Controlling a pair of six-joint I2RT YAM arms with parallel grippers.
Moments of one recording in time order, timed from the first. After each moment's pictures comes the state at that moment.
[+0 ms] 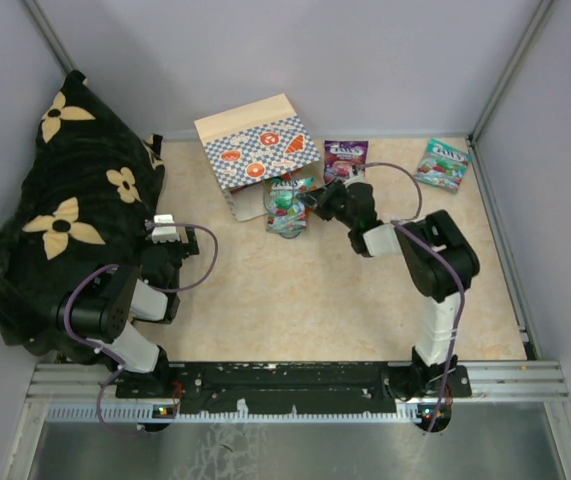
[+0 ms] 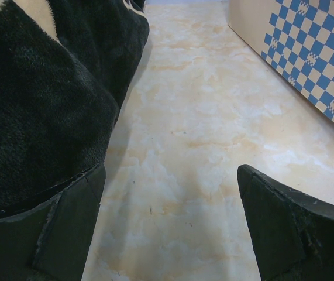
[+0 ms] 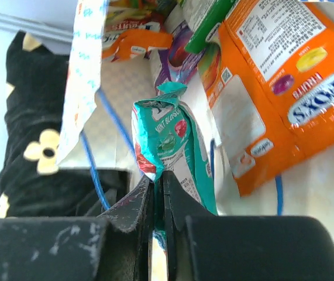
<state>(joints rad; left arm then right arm) -0.14 1.60 0.20 1.35 -0.29 0.07 0.43 2.00 0.97 0.86 -0.20 1.14</state>
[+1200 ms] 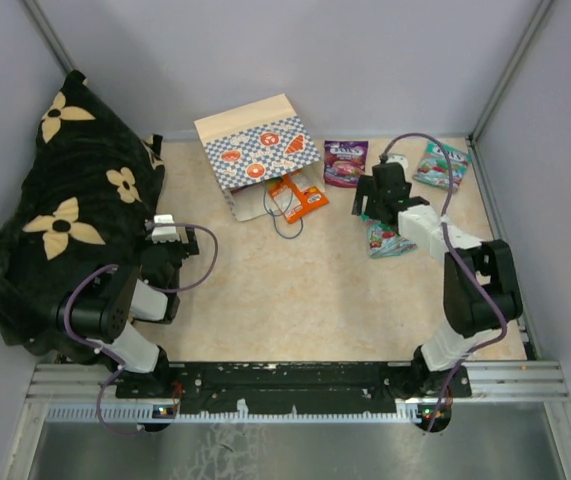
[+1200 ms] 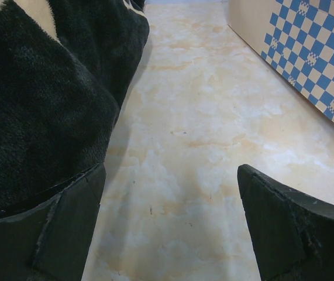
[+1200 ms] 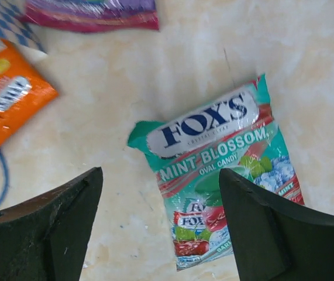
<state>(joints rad) -0.14 1.60 0.20 1.35 -0.29 0.07 0.25 1.60 1.10 -0.21 0.20 0.33</state>
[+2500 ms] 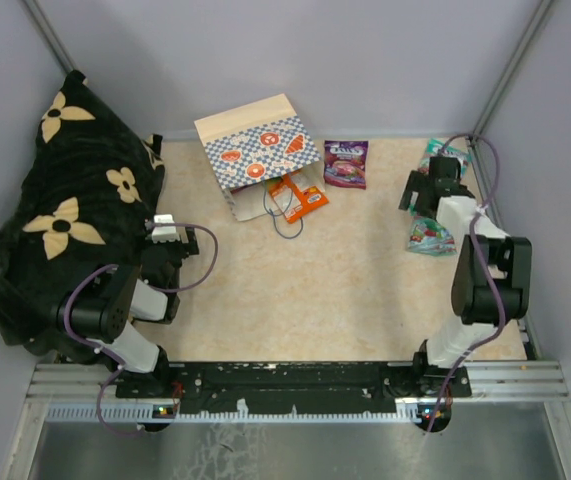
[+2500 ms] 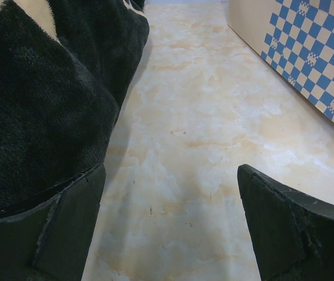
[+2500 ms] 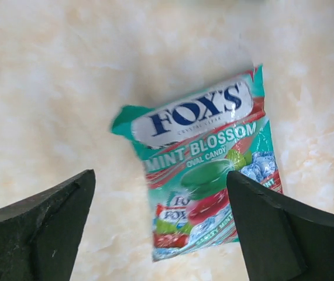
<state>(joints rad) -0.14 1.60 0.20 1.35 -0.29 0.07 -0.07 1.72 1.13 -0.29 0.18 0.21</state>
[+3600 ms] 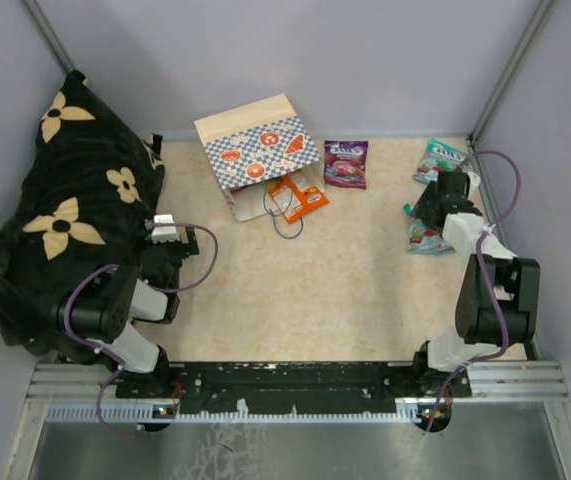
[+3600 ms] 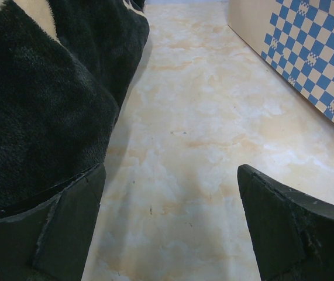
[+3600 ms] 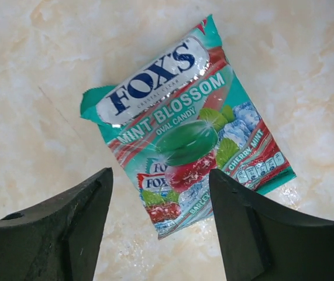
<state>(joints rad) -0.14 1.60 0.20 1.35 -0.29 0.07 -0.11 1.54 0.99 -0.23 0.17 0.41</state>
